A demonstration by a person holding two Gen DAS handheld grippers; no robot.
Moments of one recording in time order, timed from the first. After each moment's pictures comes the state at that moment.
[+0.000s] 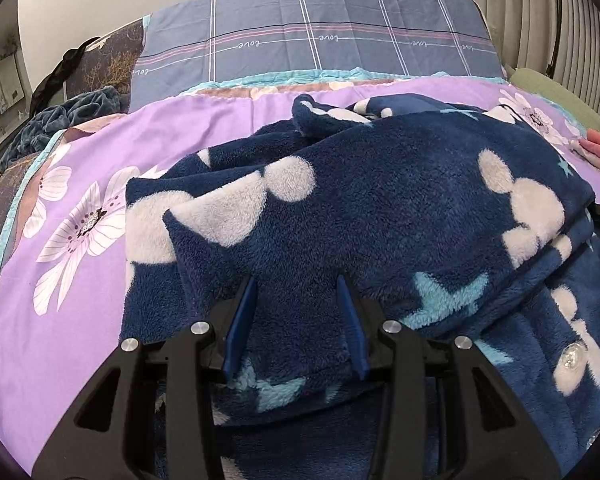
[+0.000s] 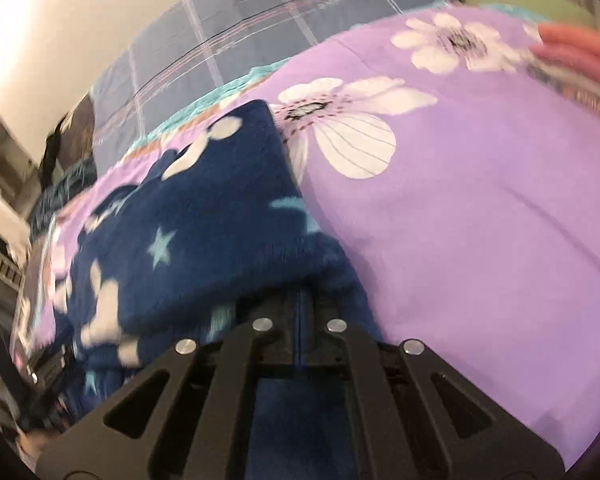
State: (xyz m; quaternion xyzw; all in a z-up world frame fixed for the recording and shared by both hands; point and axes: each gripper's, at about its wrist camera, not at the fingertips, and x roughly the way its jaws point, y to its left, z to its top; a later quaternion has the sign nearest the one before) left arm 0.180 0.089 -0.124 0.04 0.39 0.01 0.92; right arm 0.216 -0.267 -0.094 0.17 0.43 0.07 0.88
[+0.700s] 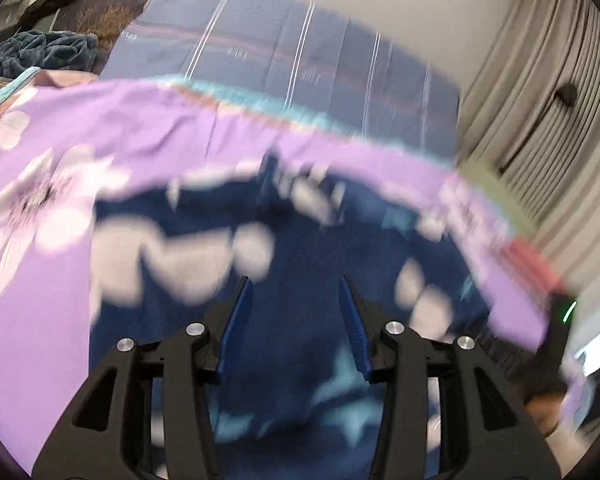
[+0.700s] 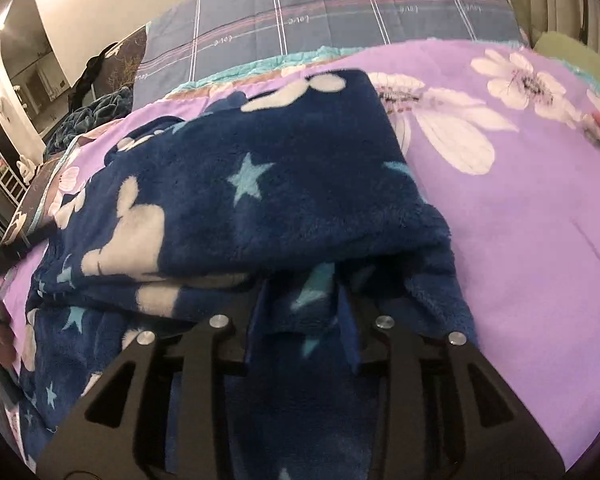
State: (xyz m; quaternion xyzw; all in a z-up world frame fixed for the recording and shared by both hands) left arm 0.202 0.125 -0.067 -0.16 0.35 -0.09 0.92; right arm 0.206 -0.230 -0.106 0.08 0.44 0.15 0.88
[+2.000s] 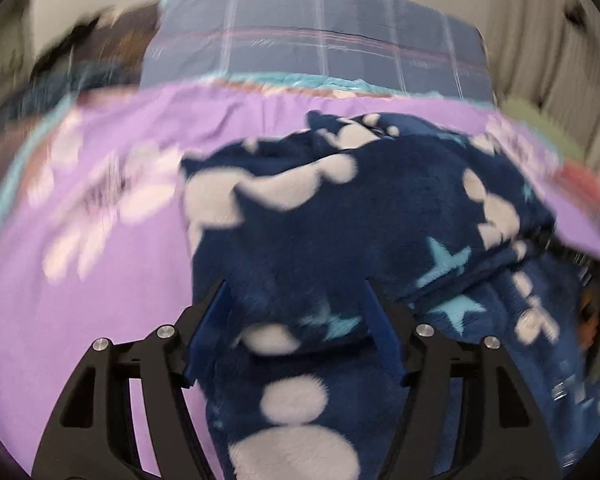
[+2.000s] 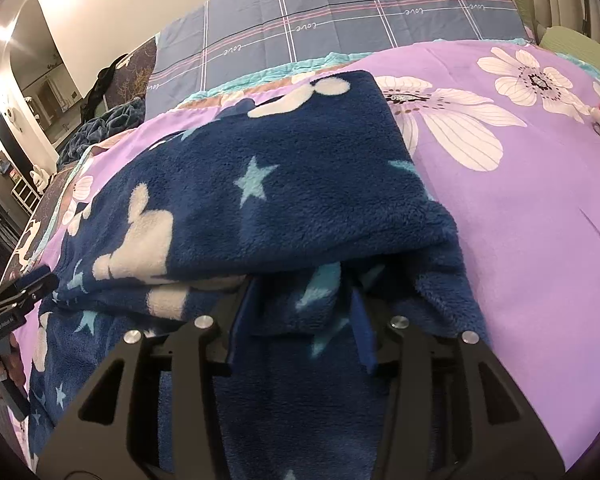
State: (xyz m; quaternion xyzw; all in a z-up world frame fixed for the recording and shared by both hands) left arm 0.145 0.147 -0.094 -0.06 0.40 -0.02 0.91; right arm 0.209 -0.233 -0.109 0.09 0.42 0.17 0.89
